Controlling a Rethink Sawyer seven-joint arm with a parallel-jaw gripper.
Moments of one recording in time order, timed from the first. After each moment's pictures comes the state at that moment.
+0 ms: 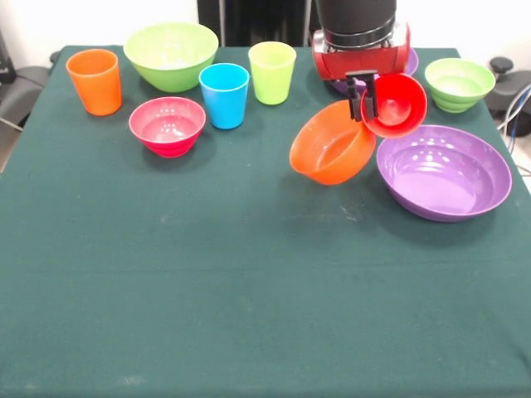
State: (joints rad) arm -0.38 -0.62 0.31 1.72 -0.02 0.54 1.79
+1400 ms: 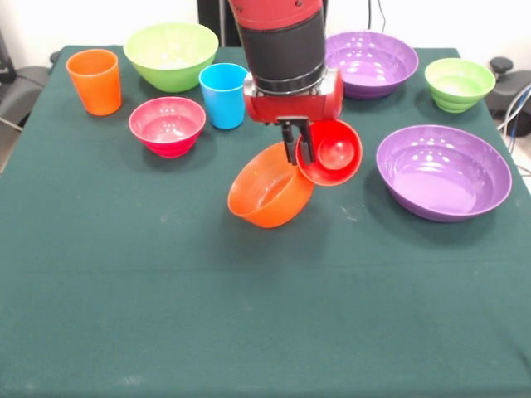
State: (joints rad) arm -0.46 -0.51 0.30 1.52 -0.10 0.60 1.79
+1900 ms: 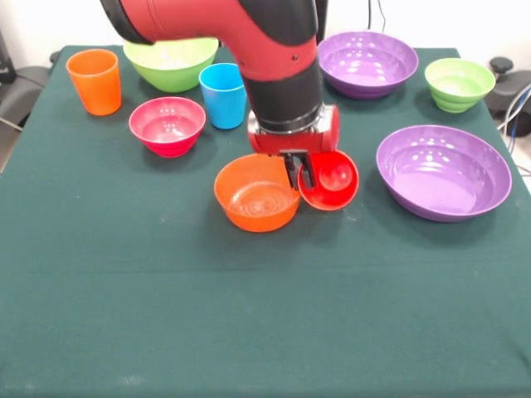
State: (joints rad) arm -0.49 -0.39 0.33 1.48 -0.15 0.56 1.79
